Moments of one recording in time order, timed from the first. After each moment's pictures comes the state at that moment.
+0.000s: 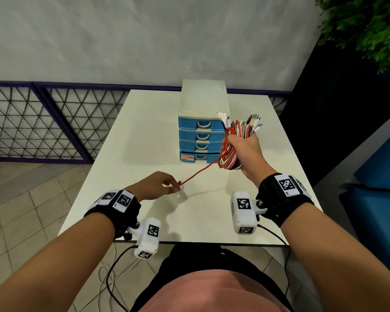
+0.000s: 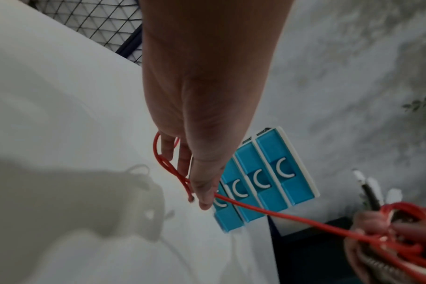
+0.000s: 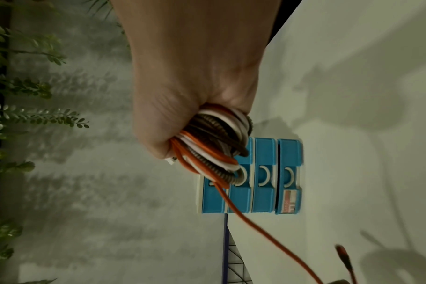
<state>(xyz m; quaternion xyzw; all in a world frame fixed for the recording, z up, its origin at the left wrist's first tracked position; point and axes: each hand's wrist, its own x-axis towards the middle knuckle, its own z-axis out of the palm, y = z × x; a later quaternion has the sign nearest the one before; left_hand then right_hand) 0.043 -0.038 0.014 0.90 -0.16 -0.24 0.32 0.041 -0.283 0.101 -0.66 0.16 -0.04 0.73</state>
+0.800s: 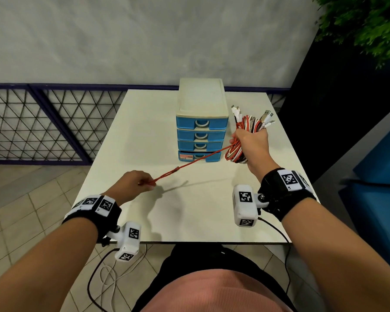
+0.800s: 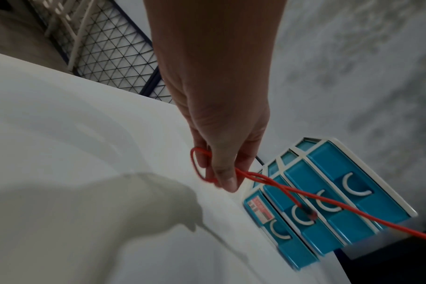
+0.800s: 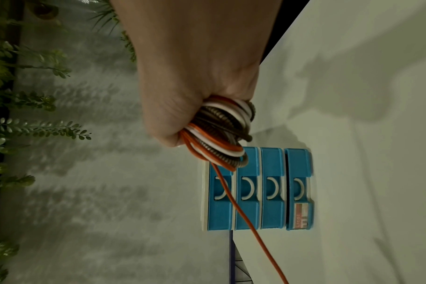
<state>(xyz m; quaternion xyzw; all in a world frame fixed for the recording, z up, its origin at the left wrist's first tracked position) 0.045 0.017 0.000 0.93 -0.11 -0.13 0.33 0.054 -0.299 0.099 -0.67 0.23 -0.10 0.70</state>
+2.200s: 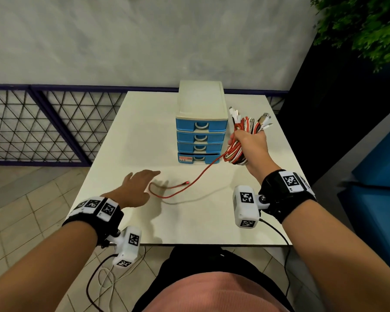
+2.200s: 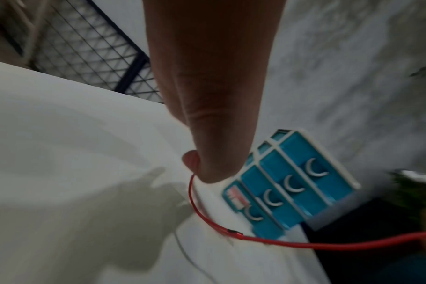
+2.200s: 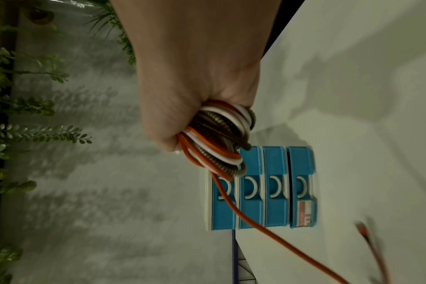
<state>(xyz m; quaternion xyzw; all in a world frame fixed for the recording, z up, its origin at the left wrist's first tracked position) 0.043 0.009 0.000 0.96 -0.14 -0.19 0.12 0.054 -0.301 0.099 -0.65 0.22 -0.08 0.72</state>
